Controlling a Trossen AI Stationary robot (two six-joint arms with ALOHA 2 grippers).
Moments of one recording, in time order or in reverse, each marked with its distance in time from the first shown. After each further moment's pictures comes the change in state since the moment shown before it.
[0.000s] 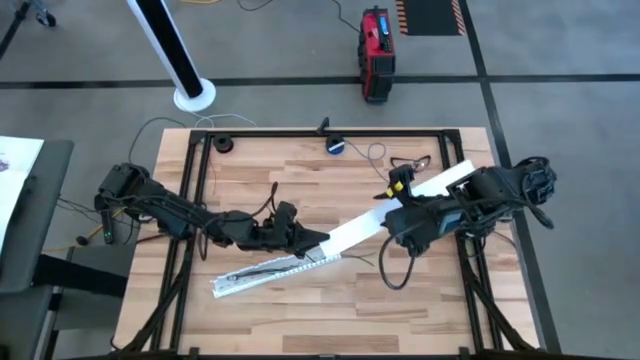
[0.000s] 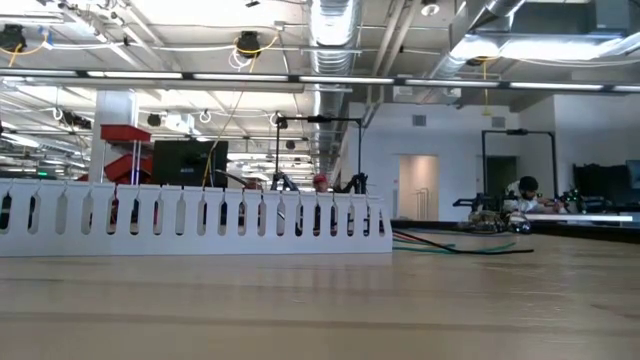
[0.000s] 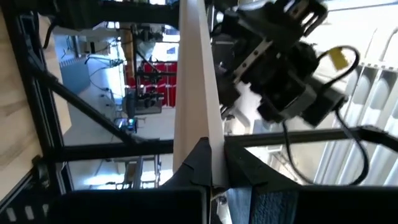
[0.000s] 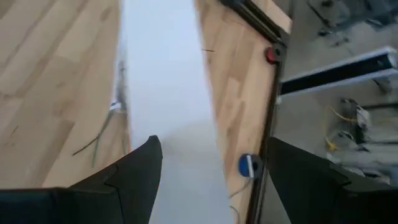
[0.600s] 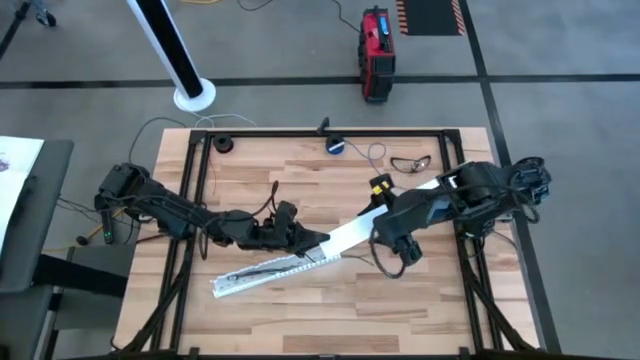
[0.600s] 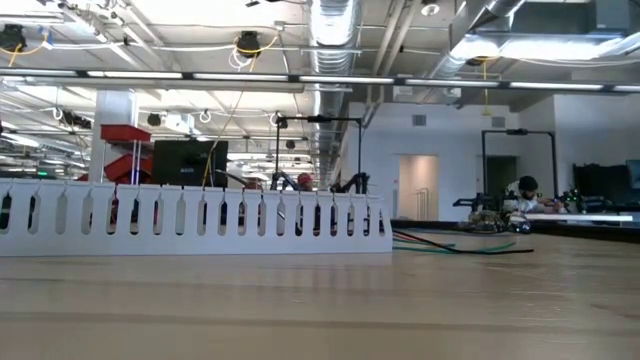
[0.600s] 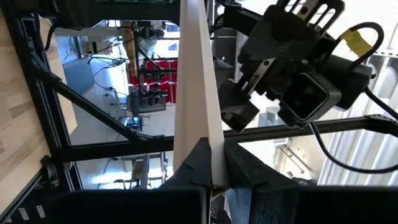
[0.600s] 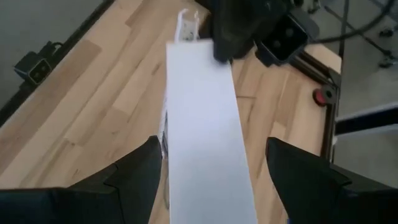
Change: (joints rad) left arm 0.001 0.000 0.000 -0.011 0.010 0.037; right arm -0.079 0.026 -0.001 0.182 -0.294 -0.052
